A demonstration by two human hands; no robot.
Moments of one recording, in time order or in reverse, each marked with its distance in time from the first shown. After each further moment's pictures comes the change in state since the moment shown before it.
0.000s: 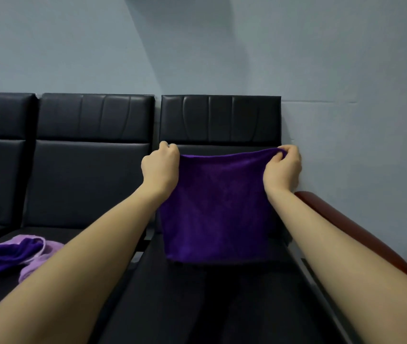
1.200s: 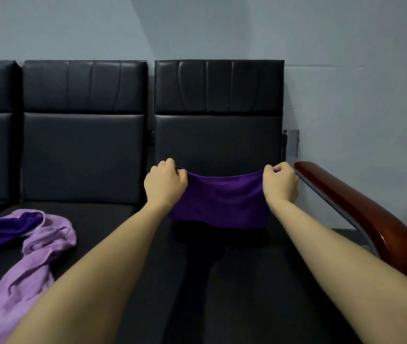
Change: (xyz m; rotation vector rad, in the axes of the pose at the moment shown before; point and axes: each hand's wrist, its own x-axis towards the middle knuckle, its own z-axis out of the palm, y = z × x) left_hand -0.063 -0.001 0.080 -0.367 -0.057 -0.169; right_hand -0.044 0.075 -0.007 -0.255 -0.155 0.150
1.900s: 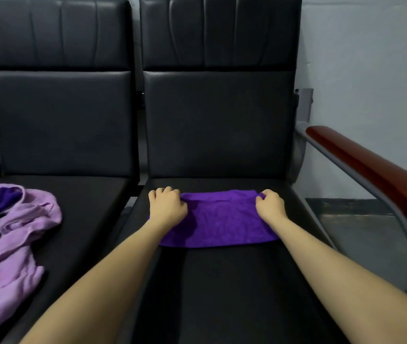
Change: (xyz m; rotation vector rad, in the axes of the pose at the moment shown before) left_hand -0.071 -0.056 0.092 0.253 -0.541 -0.020; right_hand -0.035 0.115 0.055 -0.360 -0.479 0.186
